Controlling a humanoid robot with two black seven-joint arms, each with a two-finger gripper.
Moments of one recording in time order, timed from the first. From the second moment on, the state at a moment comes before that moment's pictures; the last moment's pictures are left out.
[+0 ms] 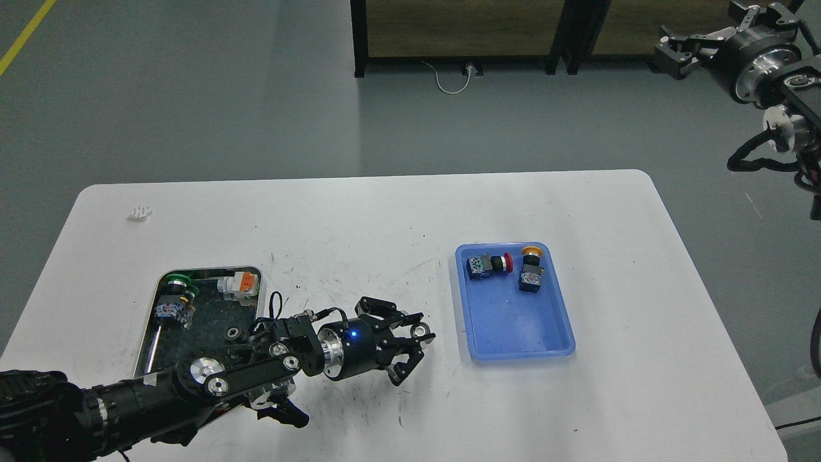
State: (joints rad) left arm -0.70 0.01 -0.04 -0.89 0.70 -0.08 -0.13; right arm 1.17 -0.57 0.27 0.42 -0.41 0.11 0.15
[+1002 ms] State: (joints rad) left arm -0.70 0.00 0.01 -0.78 0.69 -0.08 -0.13; right arm 1.16 -0.55 0.27 0.41 -0.43 0.10 0.16
